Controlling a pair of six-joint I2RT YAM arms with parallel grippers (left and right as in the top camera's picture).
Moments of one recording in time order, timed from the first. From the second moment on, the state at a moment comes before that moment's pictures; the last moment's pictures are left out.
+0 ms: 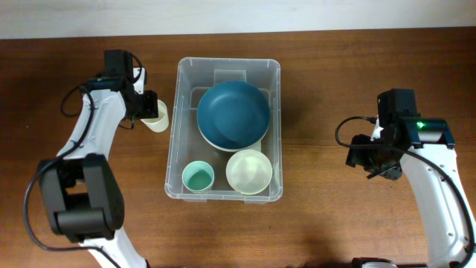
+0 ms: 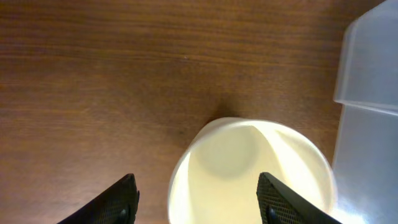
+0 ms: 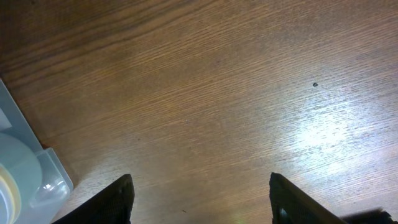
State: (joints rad) left arm 0.05 1.97 1.52 -0.76 -0.01 0.01; right arm -0.08 1.39 1.19 -1.22 0.00 0.30
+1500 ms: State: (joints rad) left arm -0.31 1.48 1.65 -1.58 0.06 -0.05; right arm -0.08 1.39 1.19 -1.22 0.00 0.30
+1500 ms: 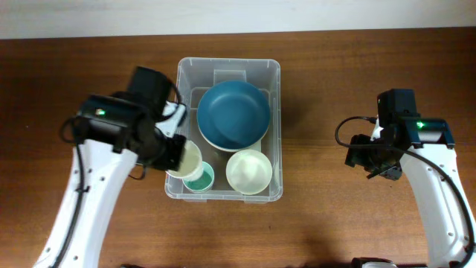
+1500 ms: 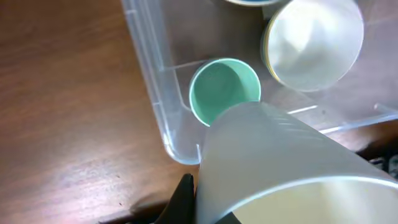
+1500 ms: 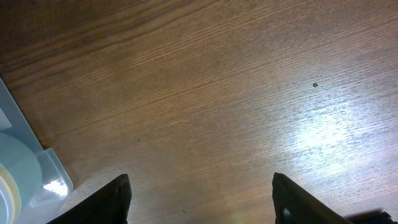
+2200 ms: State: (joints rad) left arm -0.32 1.49 1.43 -1.36 0.08 -0.06; right arm -0.08 1.39 1.19 -1.23 0.00 0.30
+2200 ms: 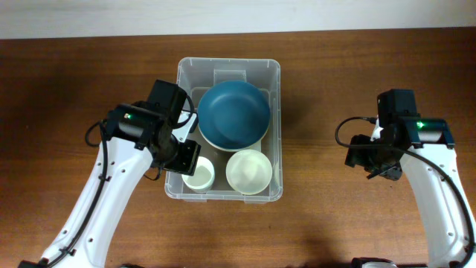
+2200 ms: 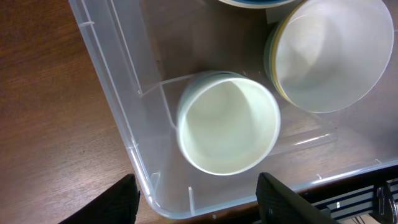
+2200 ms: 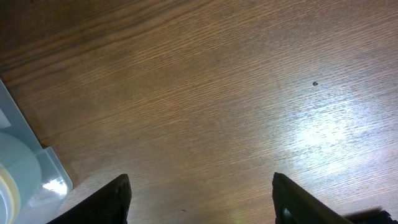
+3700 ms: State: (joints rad) left arm 0.12 1.50 1.43 -1.19 0.13 -0.08; right arm 0.18 2.17 1.81 -0.76 -0.44 0.03
